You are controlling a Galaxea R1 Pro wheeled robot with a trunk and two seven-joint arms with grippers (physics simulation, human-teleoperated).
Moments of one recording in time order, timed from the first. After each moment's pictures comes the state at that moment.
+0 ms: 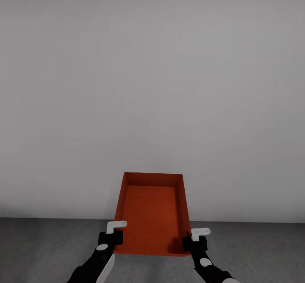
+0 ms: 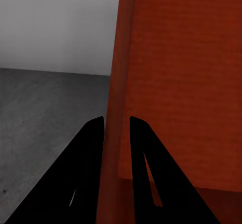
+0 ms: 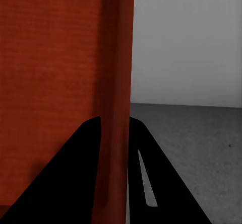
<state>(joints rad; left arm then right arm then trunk) -0.44 -0.10 -0.15 -0.56 0.11 0.06 0.25 -0.56 0.10 0.12 -0.13 0.00 -0.38 -0.19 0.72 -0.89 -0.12</state>
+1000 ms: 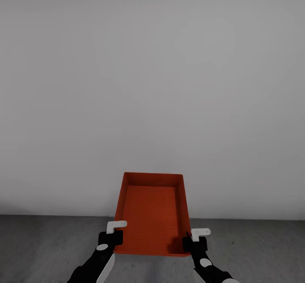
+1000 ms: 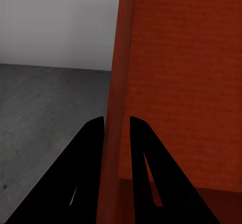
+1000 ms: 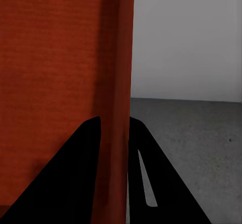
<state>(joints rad) -0.44 -0.10 -0.15 -0.56 0.11 0.06 0.25 -0.56 0.10 0.12 -0.13 -0.01 -0.38 -0.19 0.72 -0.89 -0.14</state>
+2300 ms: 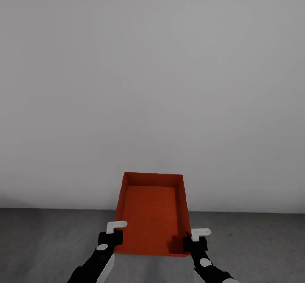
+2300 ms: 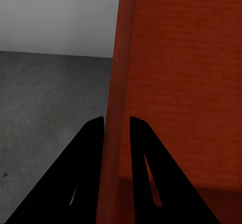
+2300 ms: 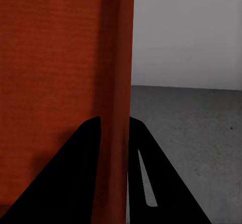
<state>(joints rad) -0.44 -0.10 -0.15 -0.56 0.11 0.06 0.25 -0.56 0.10 0.12 -0.13 0.00 -0.38 -0.19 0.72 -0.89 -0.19</state>
